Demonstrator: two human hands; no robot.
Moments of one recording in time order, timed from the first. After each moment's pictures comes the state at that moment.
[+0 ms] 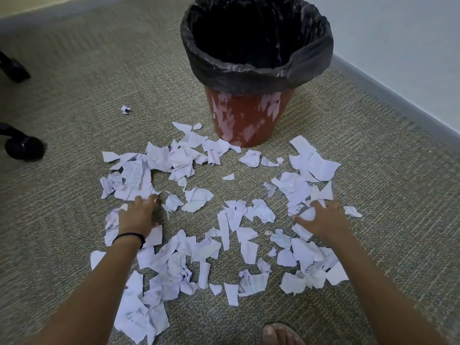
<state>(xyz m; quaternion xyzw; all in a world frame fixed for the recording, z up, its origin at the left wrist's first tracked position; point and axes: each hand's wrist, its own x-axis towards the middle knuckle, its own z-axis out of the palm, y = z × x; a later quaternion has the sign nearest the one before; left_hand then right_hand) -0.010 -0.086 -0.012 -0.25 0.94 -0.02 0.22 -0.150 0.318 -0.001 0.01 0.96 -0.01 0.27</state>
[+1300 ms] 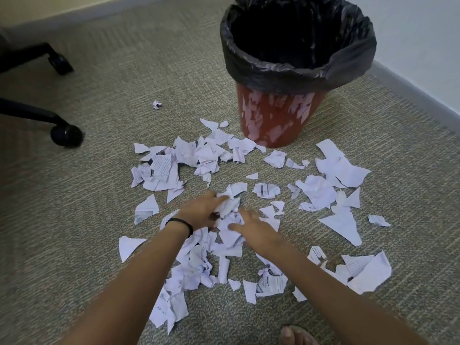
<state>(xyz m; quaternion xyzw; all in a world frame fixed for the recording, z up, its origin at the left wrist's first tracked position) -0.042 -0.029 0.014 0.00 0.95 0.15 0.28 -0.073 0.157 0.011 -0.46 0.84 0.01 0.28</state>
